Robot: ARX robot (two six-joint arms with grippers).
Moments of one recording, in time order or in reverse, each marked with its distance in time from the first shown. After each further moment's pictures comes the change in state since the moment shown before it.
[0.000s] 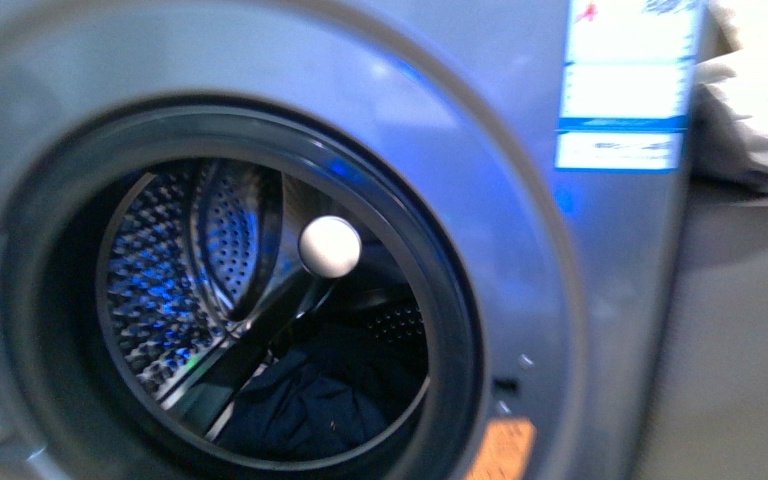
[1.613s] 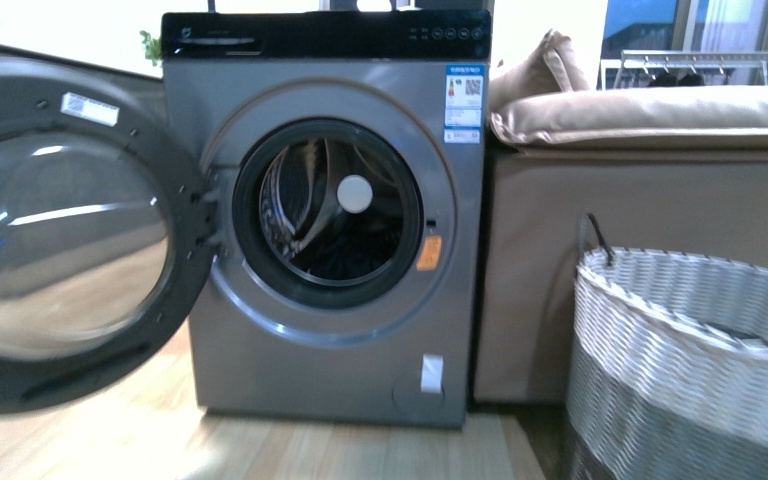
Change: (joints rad) left arm 0.000 -0.001 0.000 0.000 -0.002 0.000; right arm 0.000 0.000 0.000 0.001 -0.004 0.000
